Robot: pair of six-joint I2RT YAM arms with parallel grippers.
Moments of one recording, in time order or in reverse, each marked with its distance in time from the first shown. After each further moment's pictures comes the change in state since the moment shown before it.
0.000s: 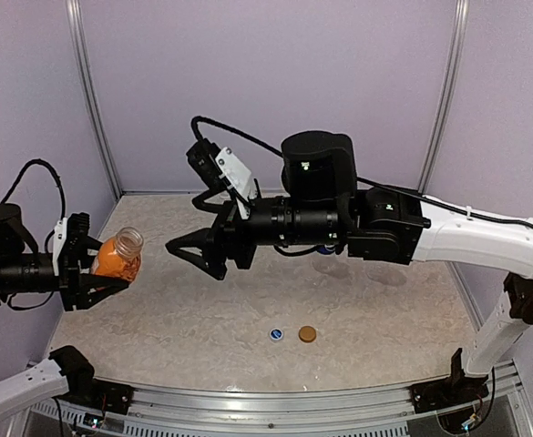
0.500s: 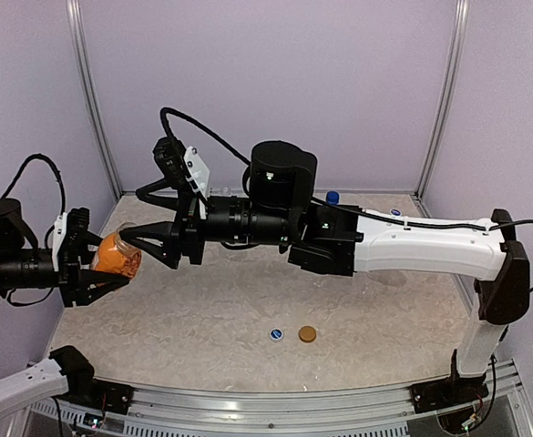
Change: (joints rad) left arm -0.003 0.035 0.034 0.005 0.011 0.008; right arm -0.007 0.197 0.078 0.559 -0.272 -0.087
